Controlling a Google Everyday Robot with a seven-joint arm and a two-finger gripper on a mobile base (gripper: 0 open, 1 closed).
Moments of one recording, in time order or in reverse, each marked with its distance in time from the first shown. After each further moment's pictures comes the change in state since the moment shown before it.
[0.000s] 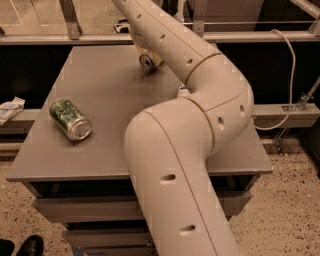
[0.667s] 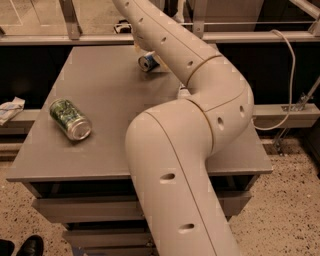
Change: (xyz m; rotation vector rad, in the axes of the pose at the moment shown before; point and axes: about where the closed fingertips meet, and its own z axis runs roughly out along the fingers) arm 0.003 0.004 0.010 -0.013 0.012 0.012
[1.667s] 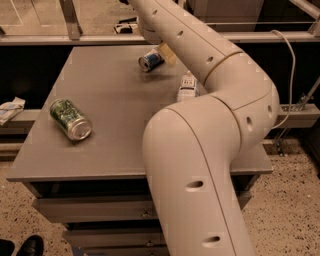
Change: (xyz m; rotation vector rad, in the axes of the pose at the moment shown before) arm 0.020 -0.006 -0.026 0.143 0.009 0.124
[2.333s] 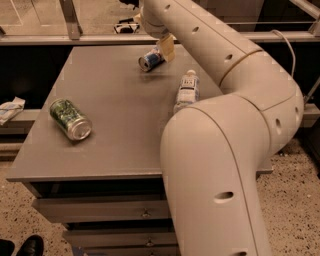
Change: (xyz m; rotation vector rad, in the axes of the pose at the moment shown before) arm 0.010 -0.011 -0.025 0.130 -0.015 0.108
